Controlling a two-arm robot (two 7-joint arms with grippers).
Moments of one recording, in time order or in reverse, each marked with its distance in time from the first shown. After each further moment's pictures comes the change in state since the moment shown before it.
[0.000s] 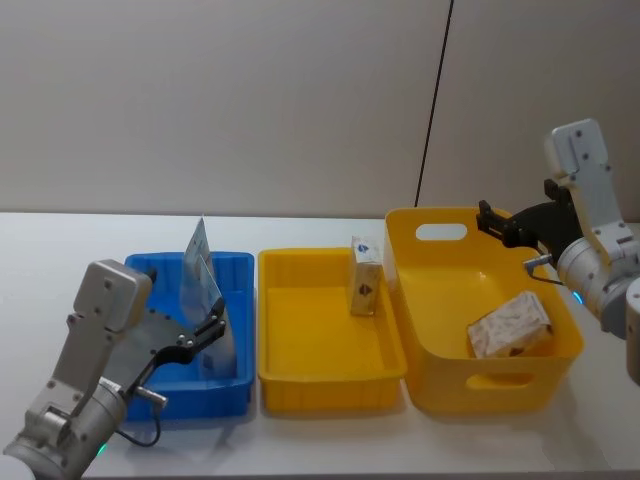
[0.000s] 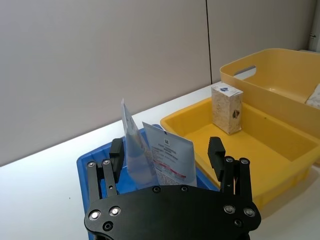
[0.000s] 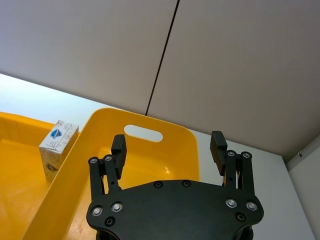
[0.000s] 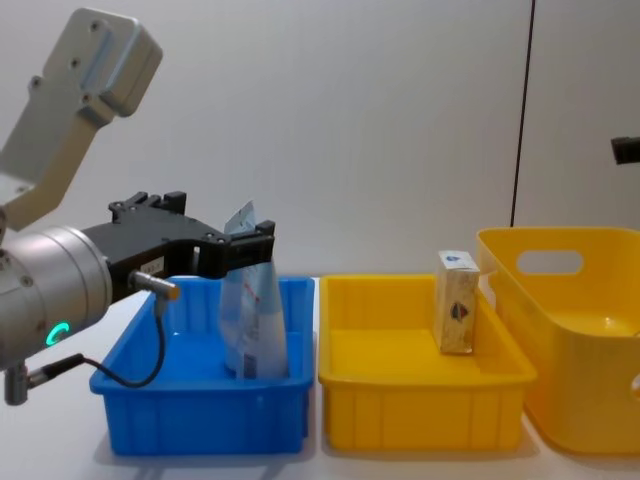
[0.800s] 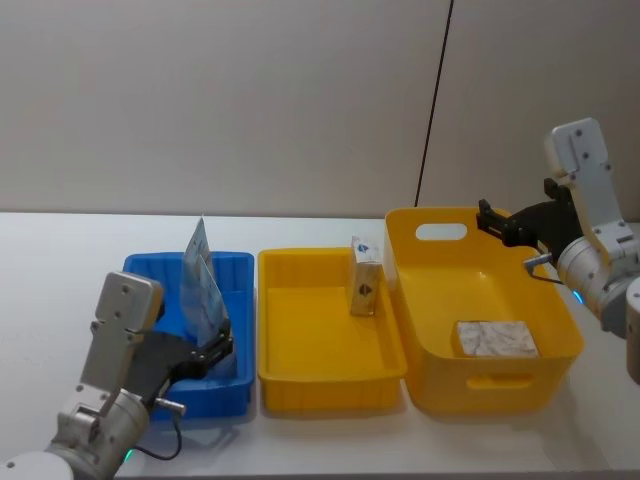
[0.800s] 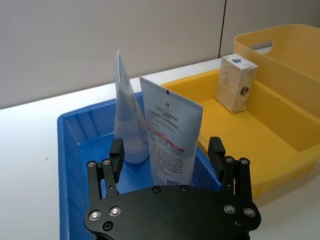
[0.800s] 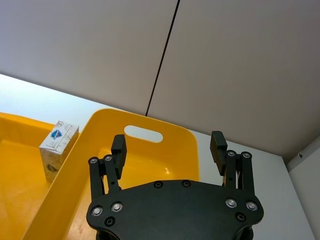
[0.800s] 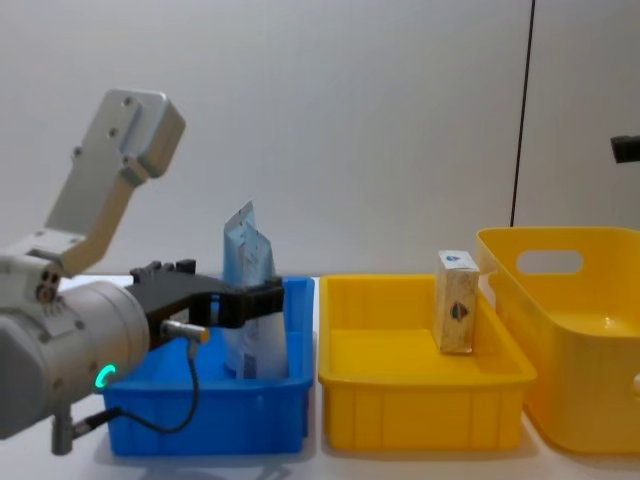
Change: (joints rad) left arm -0.026 -0.103 -0.014 0.118 -0.043 0.080 0.019; right arm 0.001 0.000 0.000 0.000 0.000 -0.001 0.001
